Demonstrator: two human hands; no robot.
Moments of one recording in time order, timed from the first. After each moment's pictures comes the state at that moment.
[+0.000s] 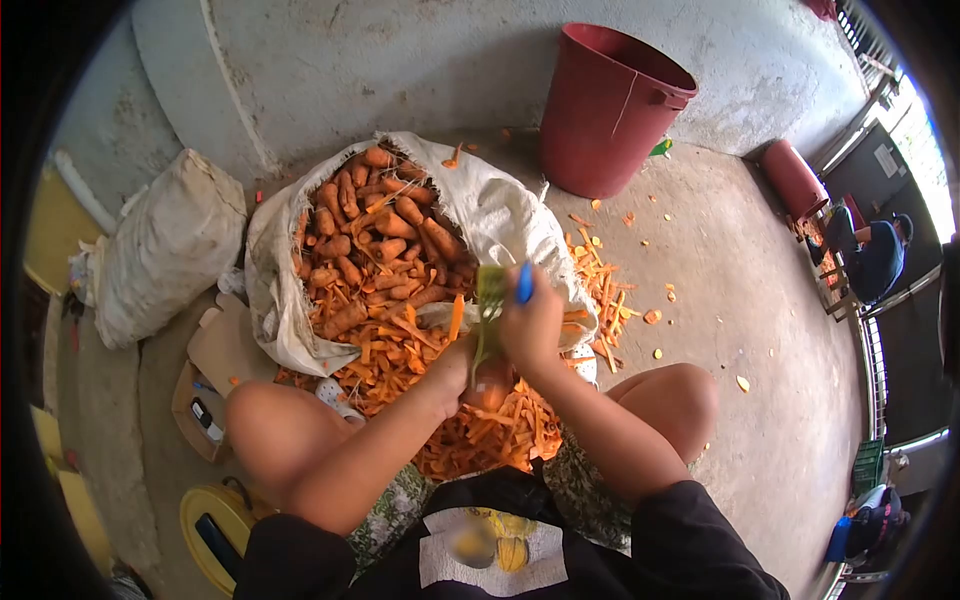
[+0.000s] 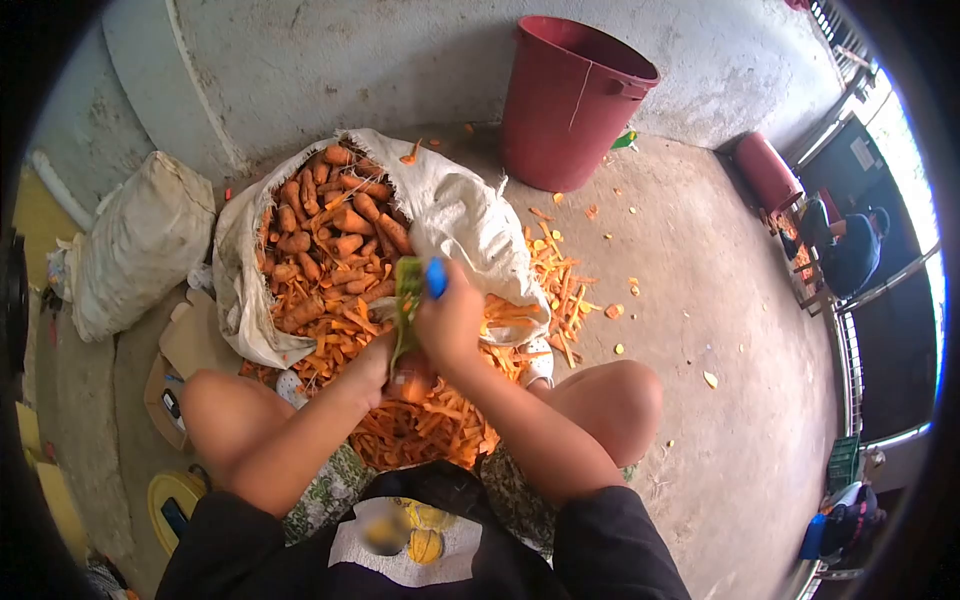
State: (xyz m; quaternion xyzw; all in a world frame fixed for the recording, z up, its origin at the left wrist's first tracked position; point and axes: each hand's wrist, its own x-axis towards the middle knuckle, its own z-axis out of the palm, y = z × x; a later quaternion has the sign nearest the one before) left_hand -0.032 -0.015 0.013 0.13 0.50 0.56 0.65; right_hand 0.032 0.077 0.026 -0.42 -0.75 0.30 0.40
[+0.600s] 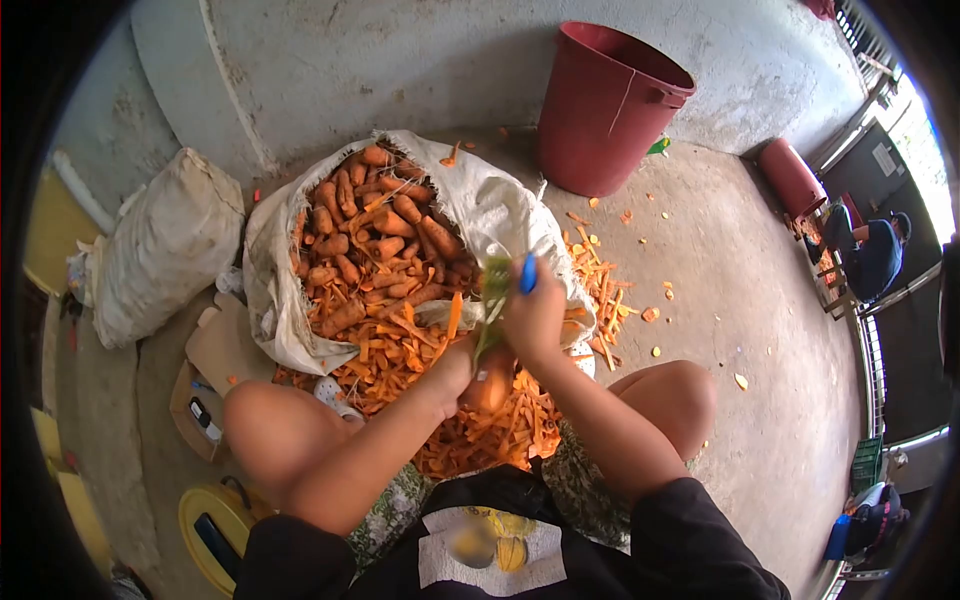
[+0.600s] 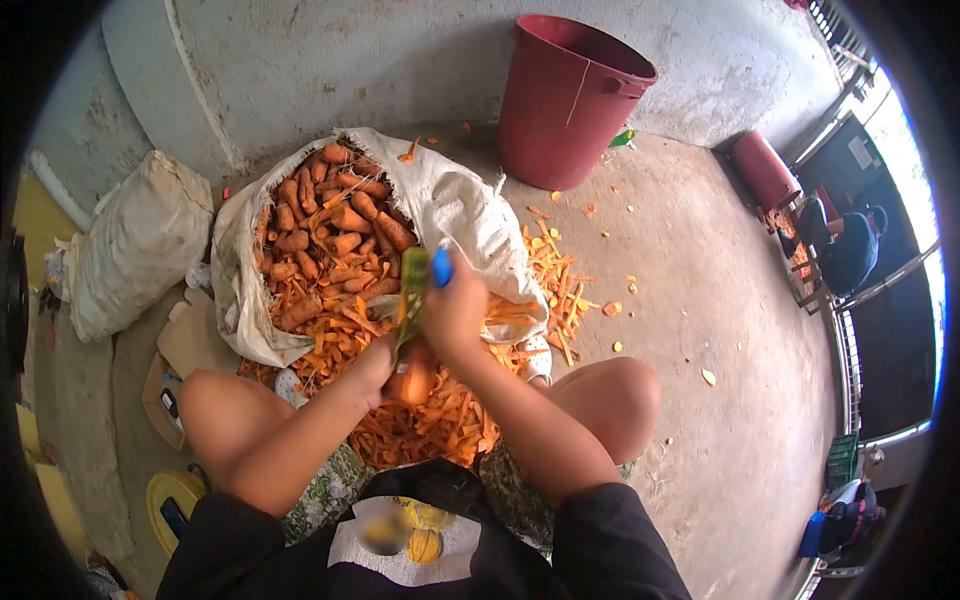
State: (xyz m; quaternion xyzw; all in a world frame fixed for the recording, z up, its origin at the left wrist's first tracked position) left_hand -0.029 -0.015 0.005 0.12 0.48 0.56 0.66; right_hand 0.033 0.084 0.029 -0.45 -0.75 0.32 0.38
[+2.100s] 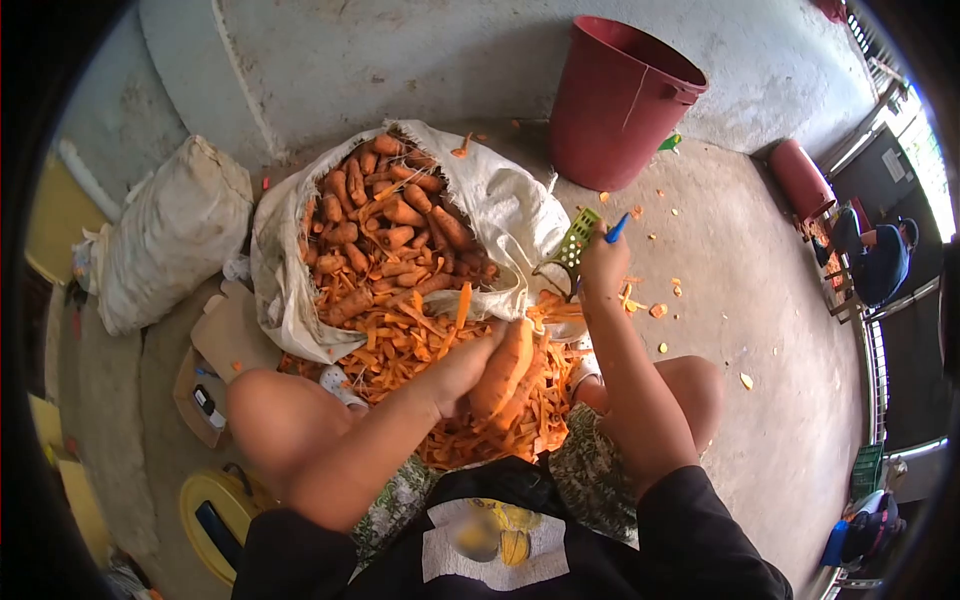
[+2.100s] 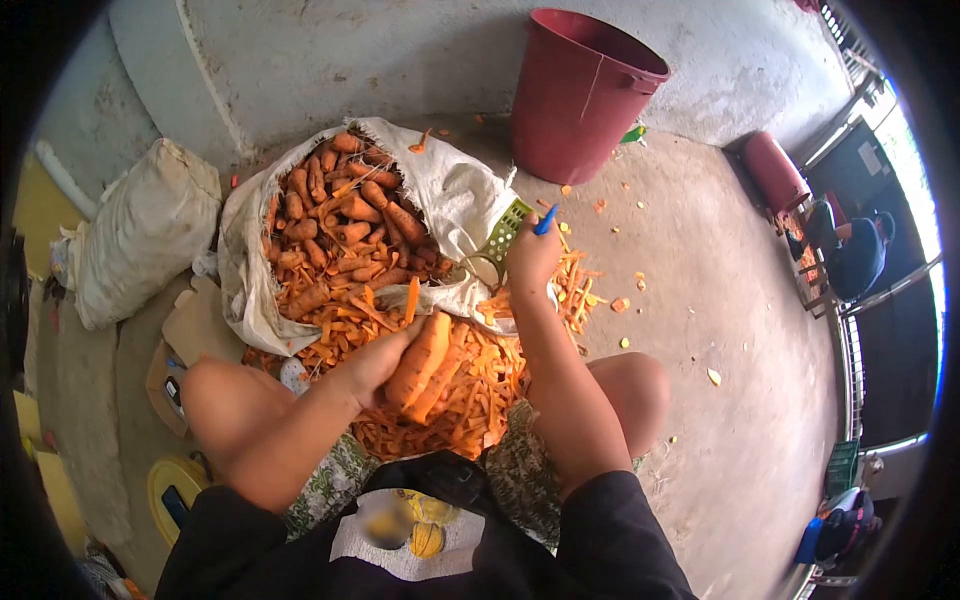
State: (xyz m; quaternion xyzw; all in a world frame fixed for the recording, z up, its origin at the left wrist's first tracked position) left_hand -0.032 -0.030 0.023 0.09 0.38 0.52 0.76; right_hand 0.051 0.171 0.009 -0.56 -0.63 0.33 0.43
